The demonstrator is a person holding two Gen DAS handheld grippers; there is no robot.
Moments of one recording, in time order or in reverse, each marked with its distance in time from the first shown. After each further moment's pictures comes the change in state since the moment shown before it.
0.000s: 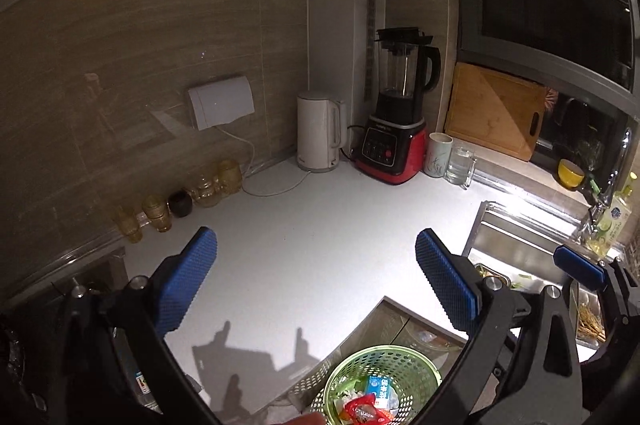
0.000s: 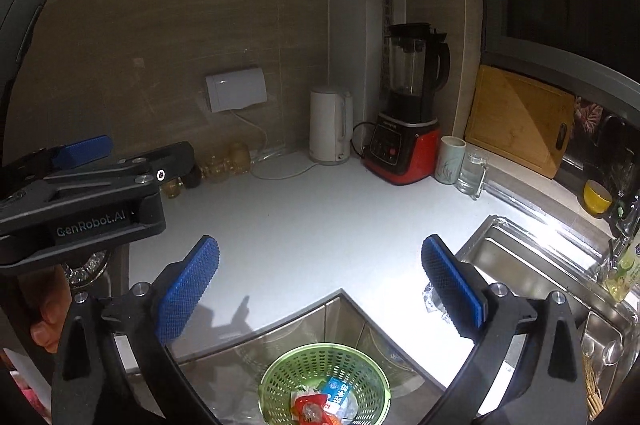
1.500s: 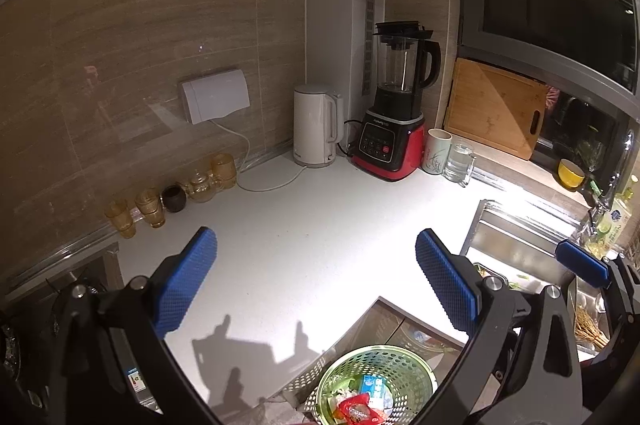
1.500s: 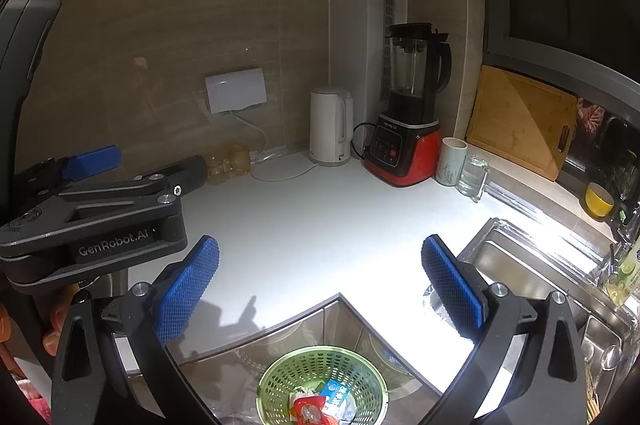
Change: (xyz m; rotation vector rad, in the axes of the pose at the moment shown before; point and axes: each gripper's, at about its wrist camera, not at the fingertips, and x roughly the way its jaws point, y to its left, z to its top) left arm 0.020 -0.005 0.000 -0.001 0.028 -0.008; right arm 0.008 -0.002 0.004 -0.003 0.014 0.001
